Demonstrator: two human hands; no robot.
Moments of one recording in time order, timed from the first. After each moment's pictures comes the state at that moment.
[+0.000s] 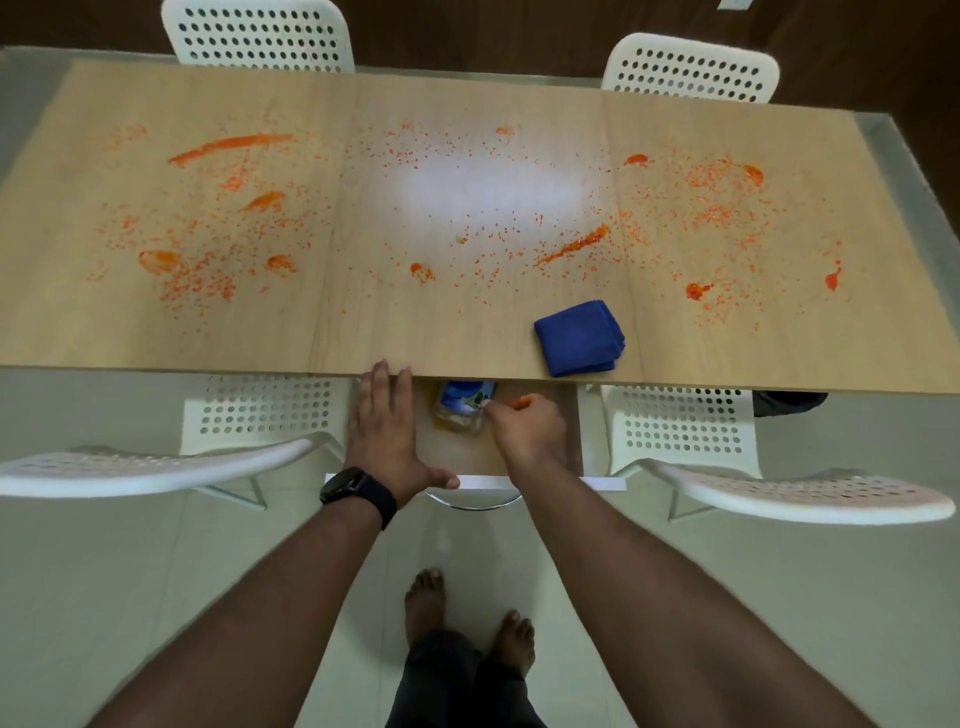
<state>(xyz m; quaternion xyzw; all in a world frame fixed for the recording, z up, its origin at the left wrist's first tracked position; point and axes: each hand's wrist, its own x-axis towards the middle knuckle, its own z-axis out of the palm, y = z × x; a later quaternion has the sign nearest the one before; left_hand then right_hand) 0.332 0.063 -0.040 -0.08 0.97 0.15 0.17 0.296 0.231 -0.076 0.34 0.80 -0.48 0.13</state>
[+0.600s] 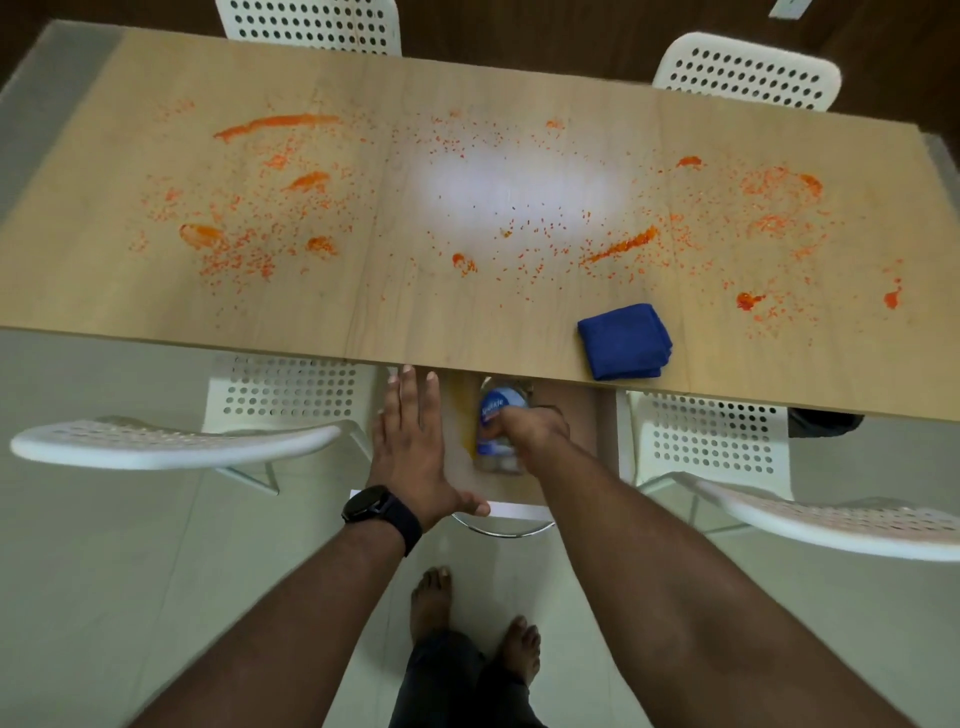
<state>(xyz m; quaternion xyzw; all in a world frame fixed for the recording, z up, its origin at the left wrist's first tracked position) 0.358 0.050 -0.062 -0.07 0.97 0.16 0.18 0.273 0.204 -0.118 0.37 0.73 -0.47 0.34</state>
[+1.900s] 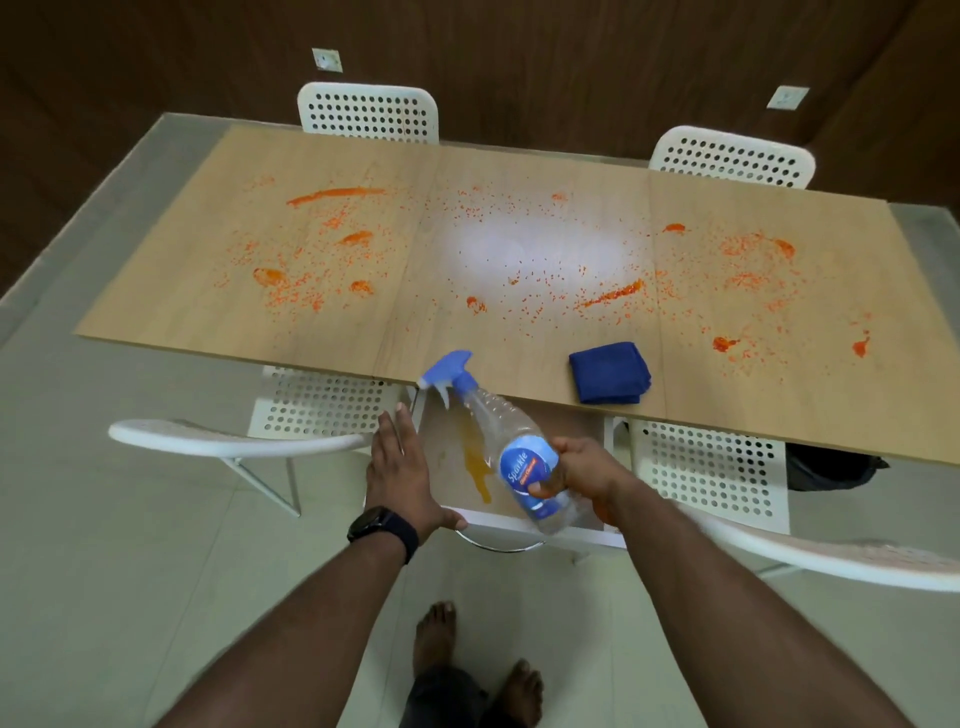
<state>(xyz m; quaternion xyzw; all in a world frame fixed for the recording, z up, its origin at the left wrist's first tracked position) 0.403 0.053 -0.039 -0.18 0.95 0.21 0.14 0.321 0.296 -0.035 0.09 0.76 -0.52 0.39</state>
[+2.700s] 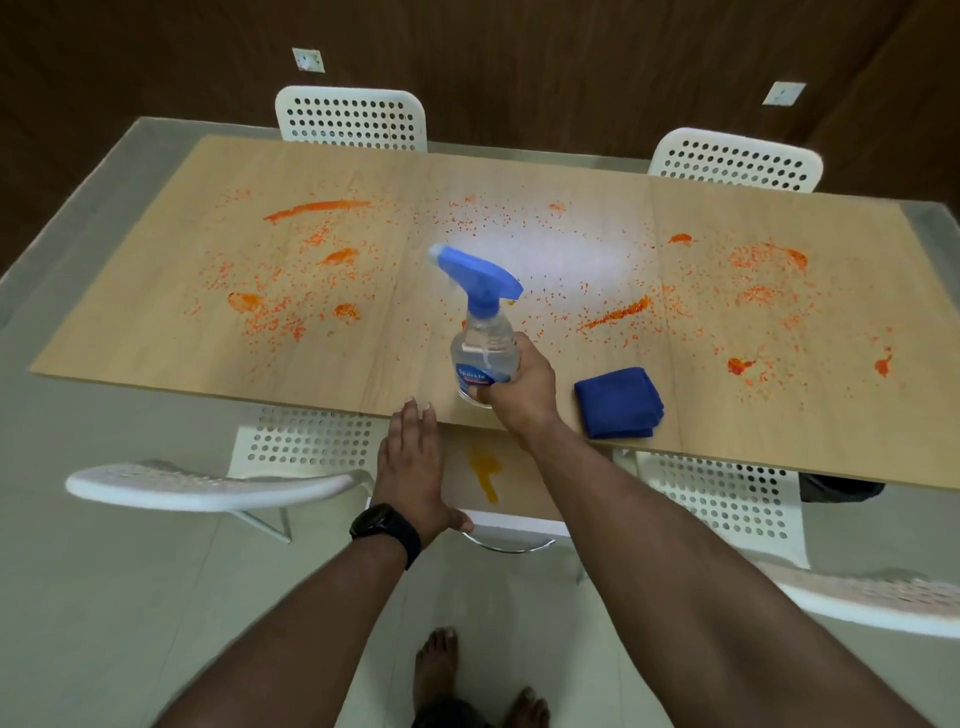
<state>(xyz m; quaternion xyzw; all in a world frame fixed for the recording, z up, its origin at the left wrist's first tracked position) 0.331 0.046 -0.053 -0.09 0.98 0.12 0.15 0.210 0.182 -0.025 0.05 0.80 -0.59 0.10</state>
